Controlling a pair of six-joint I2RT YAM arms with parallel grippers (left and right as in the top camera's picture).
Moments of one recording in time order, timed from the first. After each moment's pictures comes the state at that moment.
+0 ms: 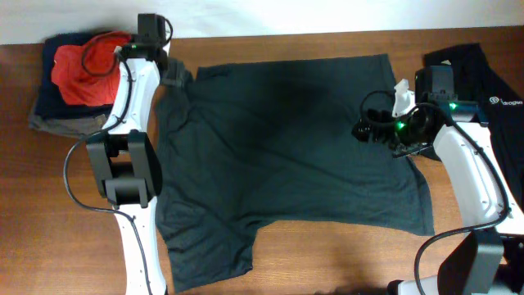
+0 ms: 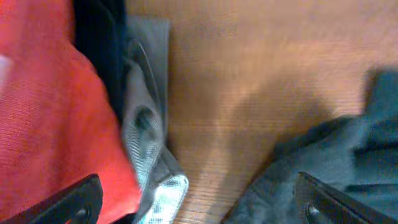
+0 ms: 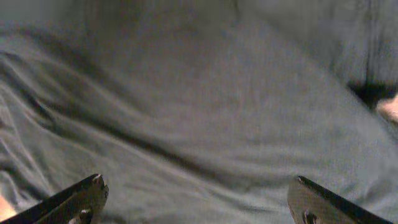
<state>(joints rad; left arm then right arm) -0.02 2.50 2.31 -0.86 -0.26 0.13 -0.10 1.61 1.31 -0.92 -0.34 0.16</state>
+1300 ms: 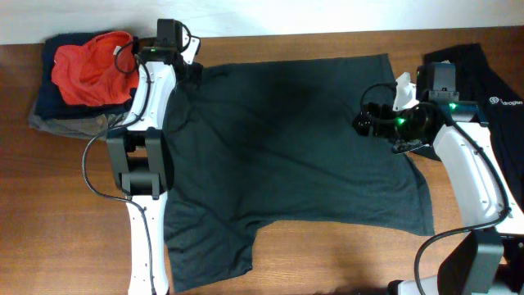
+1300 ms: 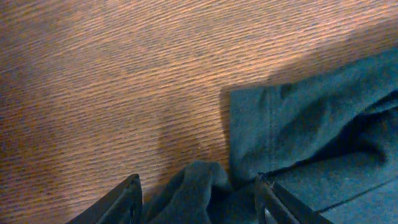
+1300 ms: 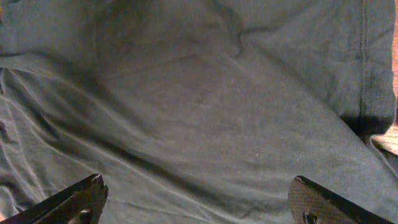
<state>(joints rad) -0.07 2.66 2.43 -0.84 0.00 0.22 -0.10 1.61 1.31 -0.87 -0.34 0.16</state>
